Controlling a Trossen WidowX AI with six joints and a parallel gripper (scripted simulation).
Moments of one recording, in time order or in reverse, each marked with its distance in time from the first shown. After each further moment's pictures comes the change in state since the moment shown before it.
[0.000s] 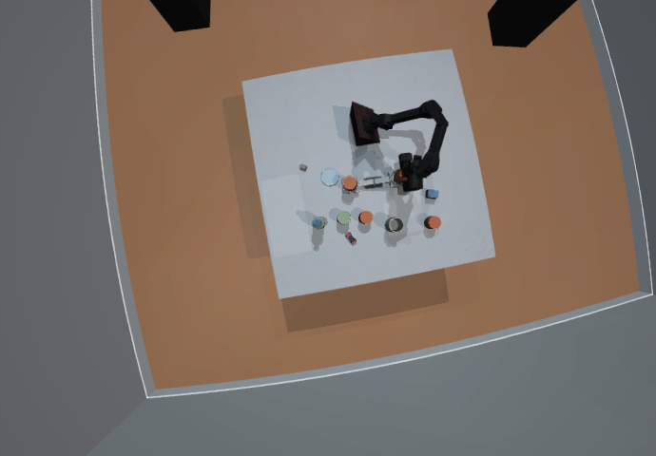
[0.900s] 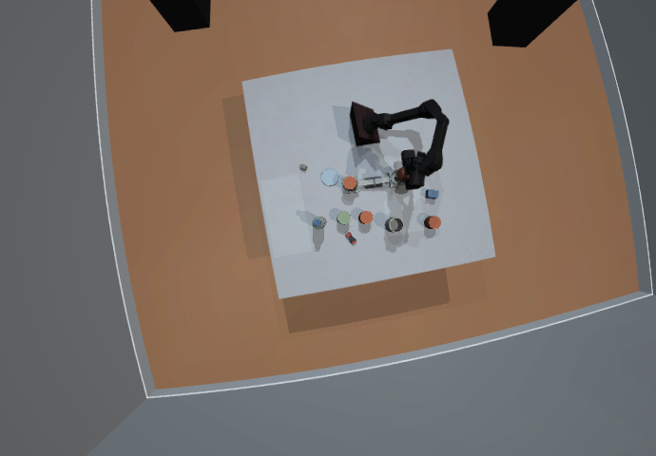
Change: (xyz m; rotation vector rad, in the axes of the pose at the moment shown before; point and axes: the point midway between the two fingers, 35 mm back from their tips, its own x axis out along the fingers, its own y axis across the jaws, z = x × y) arm -0.035 0.003 0.002 0.002 -0.009 -0.009
